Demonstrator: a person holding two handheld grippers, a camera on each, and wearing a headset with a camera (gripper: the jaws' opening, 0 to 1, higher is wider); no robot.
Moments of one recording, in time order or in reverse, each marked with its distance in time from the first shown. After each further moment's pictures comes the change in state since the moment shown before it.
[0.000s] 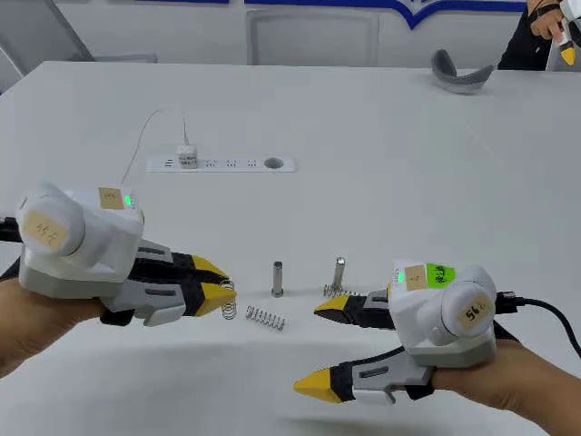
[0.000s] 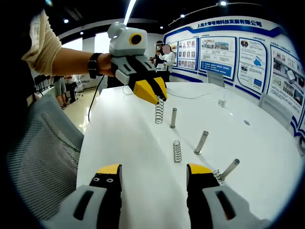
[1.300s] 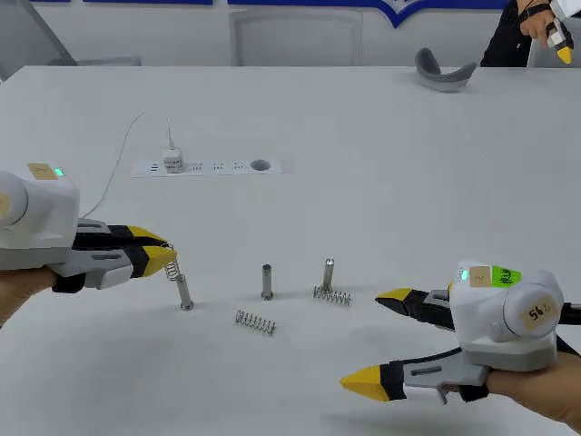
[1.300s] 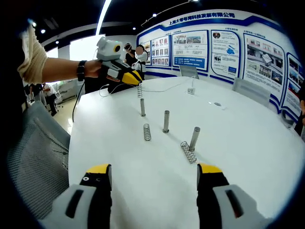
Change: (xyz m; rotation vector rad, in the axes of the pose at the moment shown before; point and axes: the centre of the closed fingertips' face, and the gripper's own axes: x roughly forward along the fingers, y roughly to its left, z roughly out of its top) left arm -0.020 0.078 -0.015 -0.114 -0.004 0.194; right arm -0.050 -0.040 -0.035 0.151 -0.003 -0.188
